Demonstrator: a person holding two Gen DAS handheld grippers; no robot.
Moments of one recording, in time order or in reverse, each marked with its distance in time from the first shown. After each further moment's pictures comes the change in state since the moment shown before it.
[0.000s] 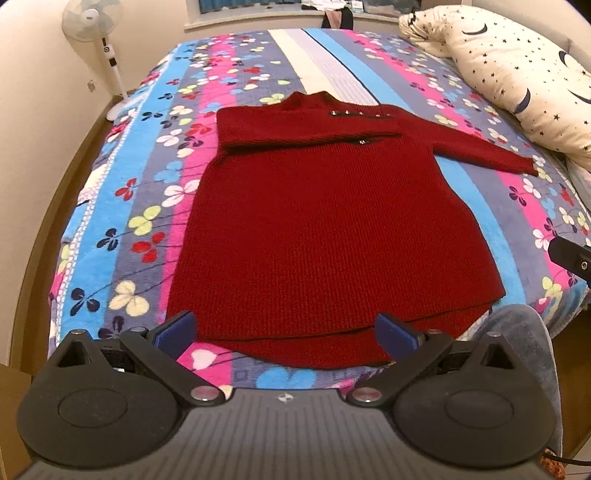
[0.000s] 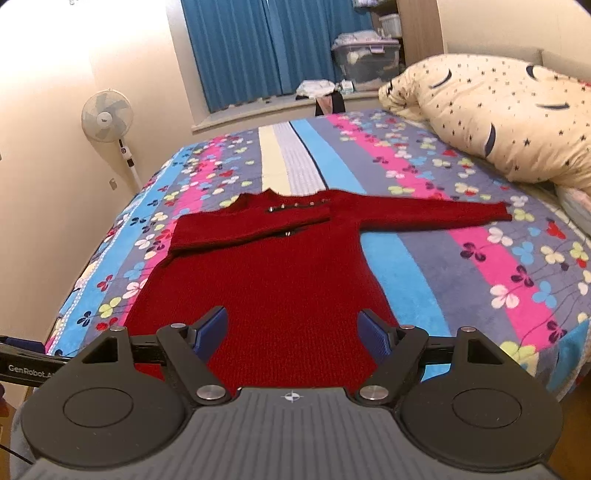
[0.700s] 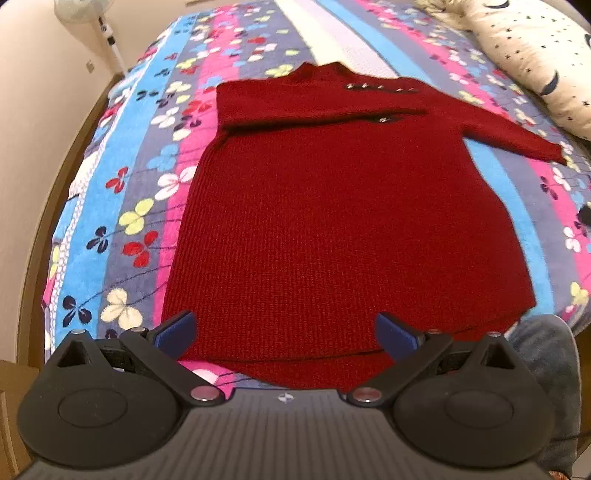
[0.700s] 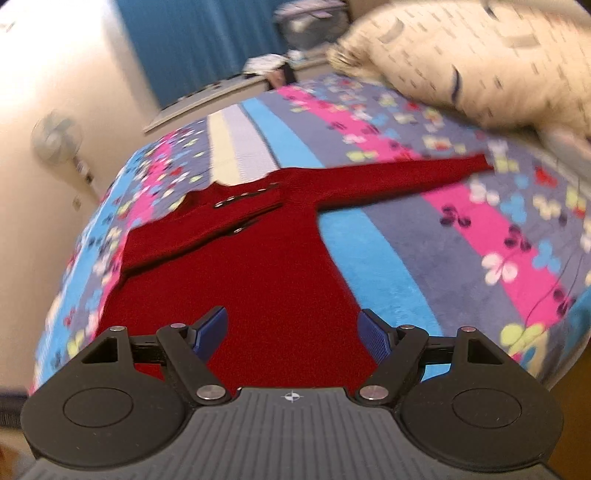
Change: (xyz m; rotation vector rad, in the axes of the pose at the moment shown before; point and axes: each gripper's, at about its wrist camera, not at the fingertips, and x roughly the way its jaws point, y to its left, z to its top) left arm 0.071 0.000 0.044 -0.002 0.116 0.047; right arm 0.096 -0.090 0.037 0.291 0.092 -0.007
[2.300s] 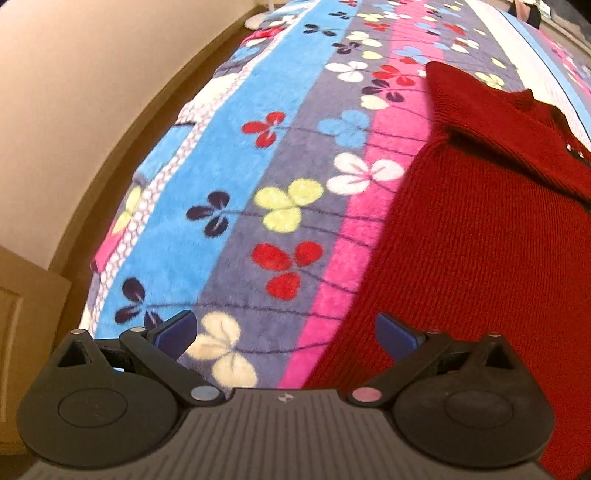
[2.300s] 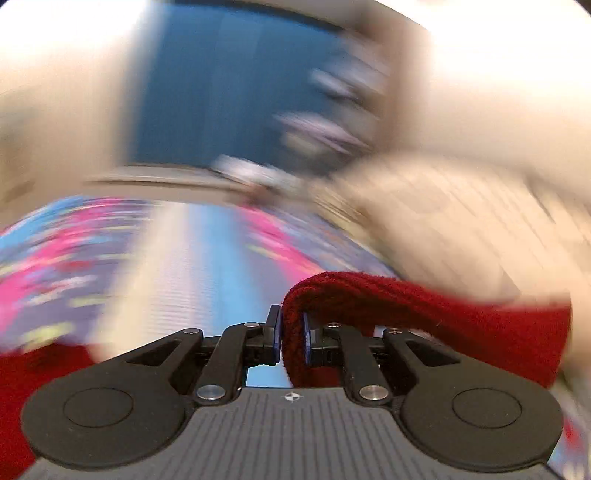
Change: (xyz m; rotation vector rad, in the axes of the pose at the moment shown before) left arm 0.130 0.175 0.049 -0.401 0.117 0.226; right arm 0.302 0.192 0.139 -0.723 -0.480 -0.140
